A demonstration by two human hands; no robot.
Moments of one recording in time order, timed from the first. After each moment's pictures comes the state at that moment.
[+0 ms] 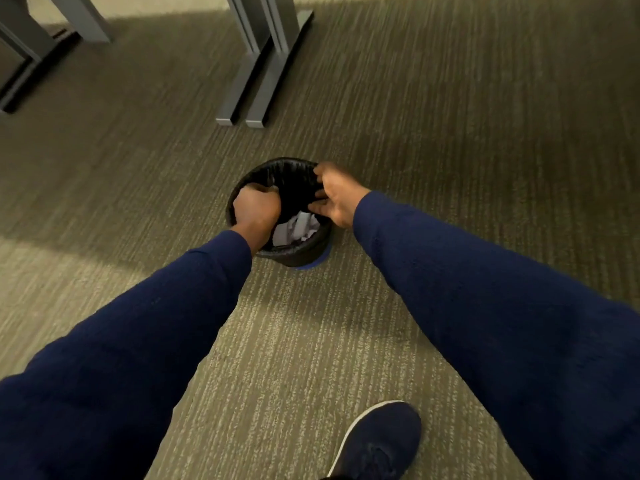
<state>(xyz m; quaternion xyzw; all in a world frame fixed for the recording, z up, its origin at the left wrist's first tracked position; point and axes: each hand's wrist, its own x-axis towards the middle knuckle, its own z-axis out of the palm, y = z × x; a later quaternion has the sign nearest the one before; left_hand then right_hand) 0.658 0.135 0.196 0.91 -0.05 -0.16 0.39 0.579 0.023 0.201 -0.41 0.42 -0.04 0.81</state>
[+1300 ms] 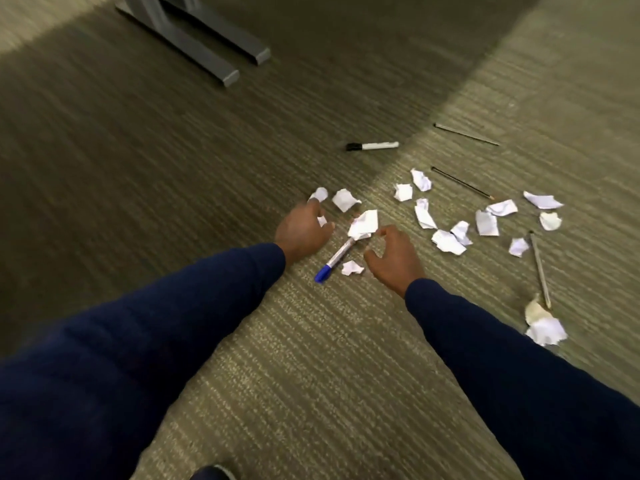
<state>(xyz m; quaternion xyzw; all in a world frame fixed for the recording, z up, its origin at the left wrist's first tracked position) 0.064 -0.093 0.075 0.56 -0.76 -0.32 0.06 -0.097 0.024 0.048 -0.45 0.80 -0.23 0.31</state>
